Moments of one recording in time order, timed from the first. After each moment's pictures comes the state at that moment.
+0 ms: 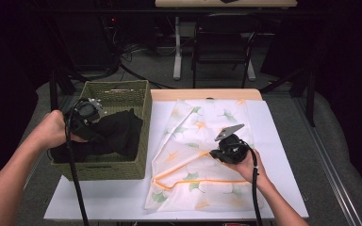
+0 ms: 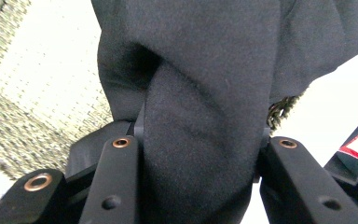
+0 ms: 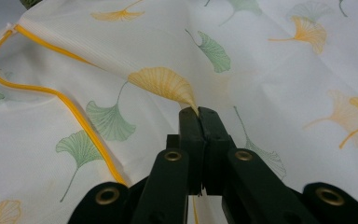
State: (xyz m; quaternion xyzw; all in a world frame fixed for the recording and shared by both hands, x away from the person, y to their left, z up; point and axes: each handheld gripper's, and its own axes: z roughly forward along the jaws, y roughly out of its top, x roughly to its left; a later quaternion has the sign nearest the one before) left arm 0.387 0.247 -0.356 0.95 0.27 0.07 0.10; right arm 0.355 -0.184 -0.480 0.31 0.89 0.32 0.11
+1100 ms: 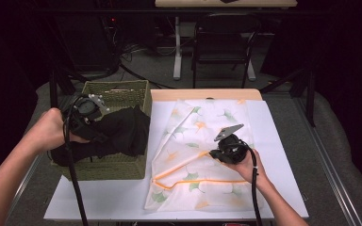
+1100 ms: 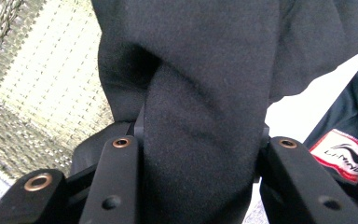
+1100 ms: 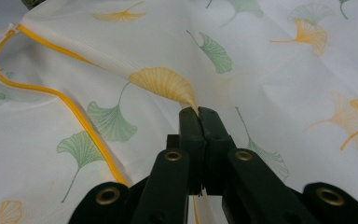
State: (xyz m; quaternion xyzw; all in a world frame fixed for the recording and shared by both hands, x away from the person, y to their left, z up) left arm 0.359 0.223 -0.321 0.95 0.27 0.07 0.12; right arm 0.354 -0.182 -0.479 0.30 0.89 0.32 0.11
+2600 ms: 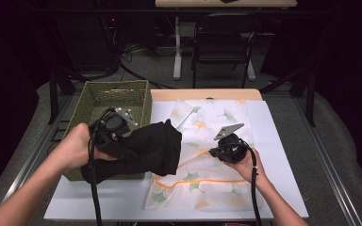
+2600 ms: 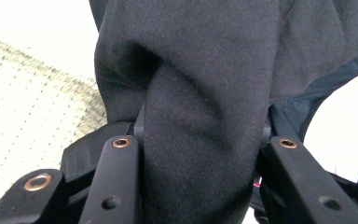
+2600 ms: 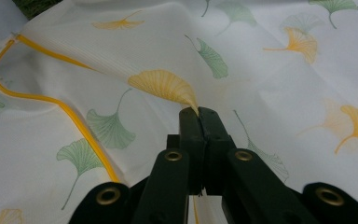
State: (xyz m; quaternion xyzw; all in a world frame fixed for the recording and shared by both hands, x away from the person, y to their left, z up) left arm 0.319 0.154 -0.323 0.96 0.23 0.01 0.18; right arm 0.353 -0.181 -0.474 0.31 0.89 0.32 0.12
